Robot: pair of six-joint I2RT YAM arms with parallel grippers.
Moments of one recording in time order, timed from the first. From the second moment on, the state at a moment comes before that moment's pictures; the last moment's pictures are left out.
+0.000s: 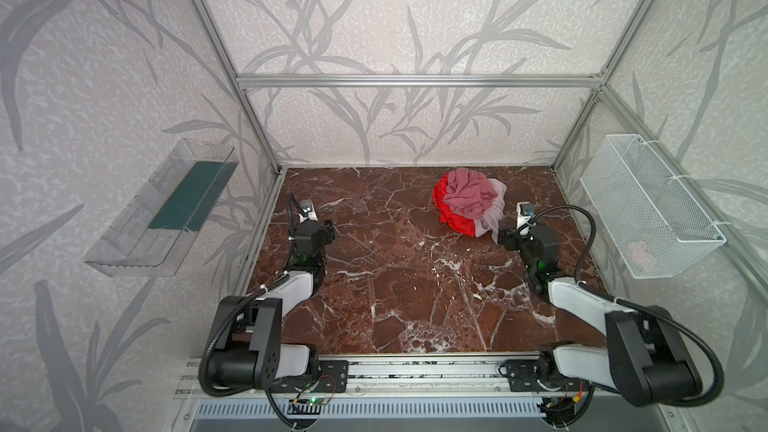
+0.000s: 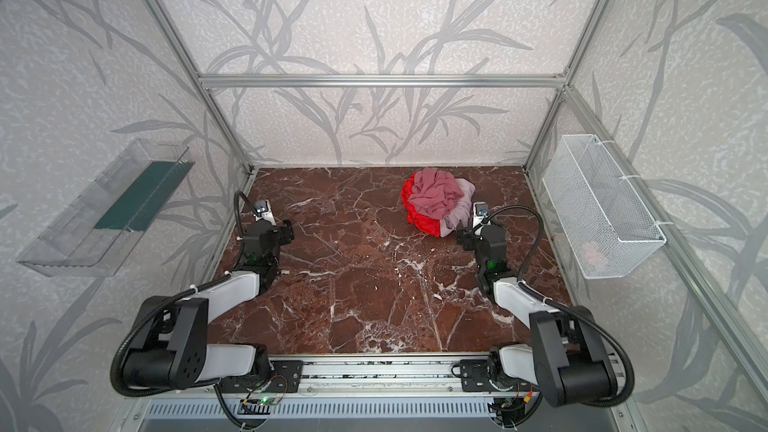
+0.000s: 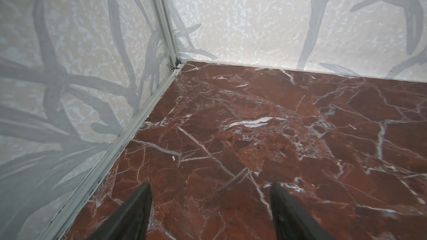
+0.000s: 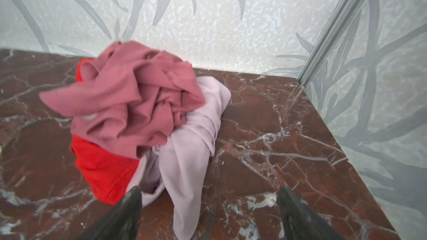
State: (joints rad) left arm -0.06 1.33 0.53 0.49 -0.35 -0.06; right arm 0.14 1.23 0.52 0.44 0.15 -0.02
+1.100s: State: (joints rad) left arm -0.15 1.38 0.80 0.00 -0.02 -0.44; right arm 0.53 1.77 1.06 -0.16 0.17 0.33
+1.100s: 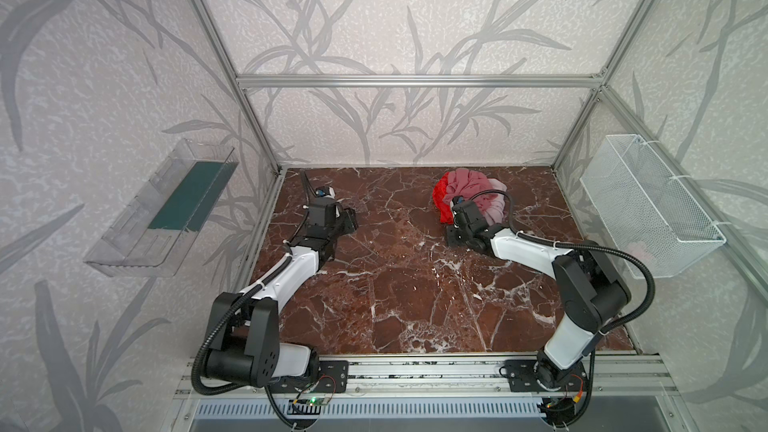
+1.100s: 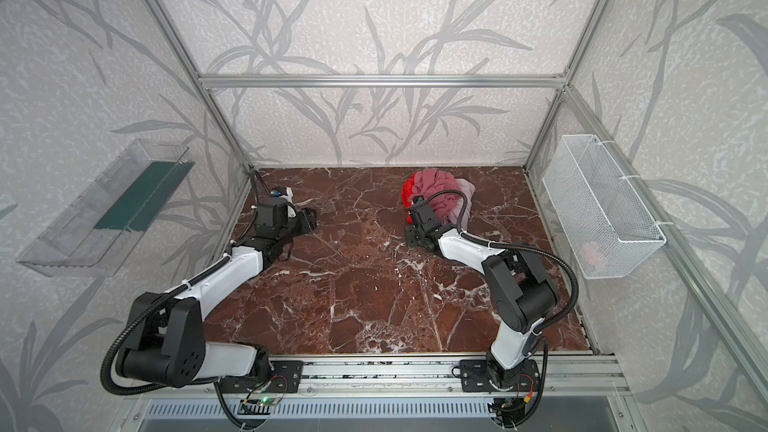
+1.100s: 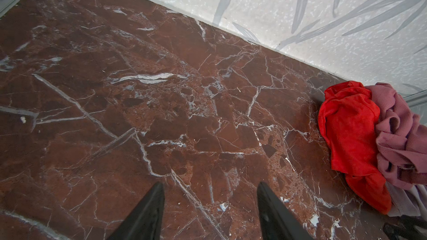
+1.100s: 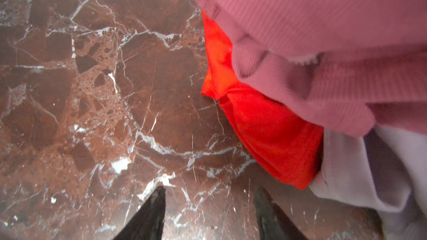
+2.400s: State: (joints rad) left arm -0.15 1.38 0.80 0.00 -0.05 -0.40; right arm 0.49 2.04 1.38 -0.28 0.45 0.44
